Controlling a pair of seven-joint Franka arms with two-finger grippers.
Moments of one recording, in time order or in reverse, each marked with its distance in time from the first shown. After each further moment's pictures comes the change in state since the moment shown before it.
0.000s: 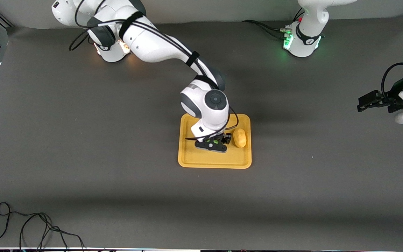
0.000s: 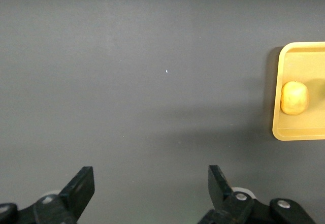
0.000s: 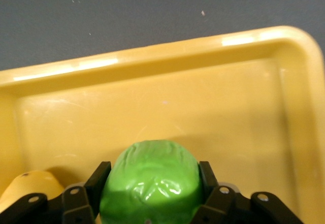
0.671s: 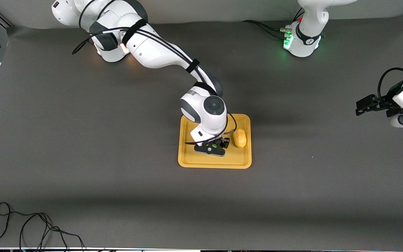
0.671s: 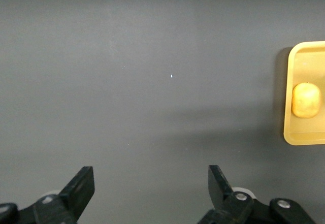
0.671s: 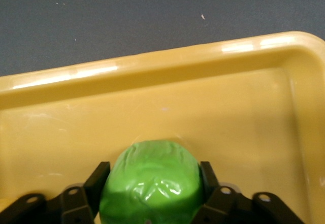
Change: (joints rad) left arm -0.002 -0.001 -0.006 -0.052 0.028 0.066 0.022; right arm -0.007 0.029 -0.009 -0.002 -0.016 0.043 0.001
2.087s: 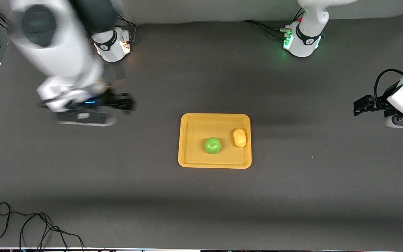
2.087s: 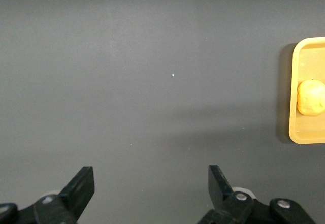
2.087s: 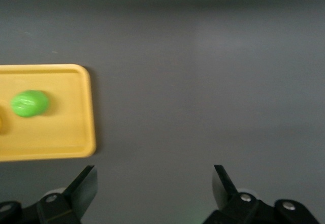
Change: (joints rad) left arm -0.003 -0.007 -0.006 -0.020 0.011 0.016 0.003; right arm -0.421 -0.844 -0.009 -0.289 0.050 -0.704 -0.659
